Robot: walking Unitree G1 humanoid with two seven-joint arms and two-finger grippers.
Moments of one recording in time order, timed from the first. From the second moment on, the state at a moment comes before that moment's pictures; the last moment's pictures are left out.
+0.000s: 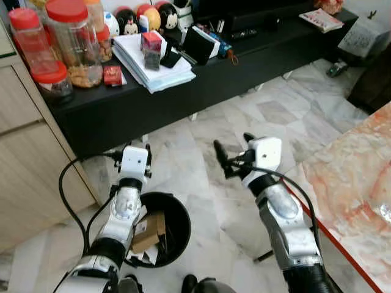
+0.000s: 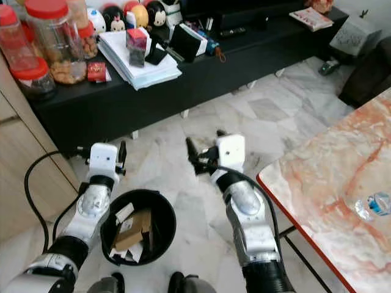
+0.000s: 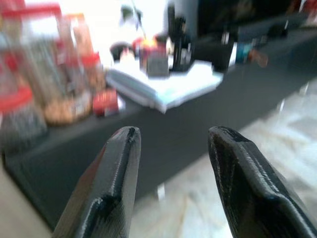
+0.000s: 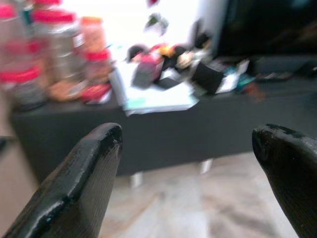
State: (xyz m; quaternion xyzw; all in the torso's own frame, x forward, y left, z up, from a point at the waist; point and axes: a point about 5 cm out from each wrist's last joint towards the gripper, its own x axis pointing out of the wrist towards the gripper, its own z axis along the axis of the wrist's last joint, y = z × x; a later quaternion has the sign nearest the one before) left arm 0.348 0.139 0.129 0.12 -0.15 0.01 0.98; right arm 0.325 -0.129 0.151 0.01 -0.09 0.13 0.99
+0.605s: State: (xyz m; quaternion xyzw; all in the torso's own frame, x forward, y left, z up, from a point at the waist) left arm 0.342 0.142 0.118 0.13 -0.13 0.00 0.98; right arm 0.338 -0.163 0.120 -0.01 -0.10 0.05 0.99
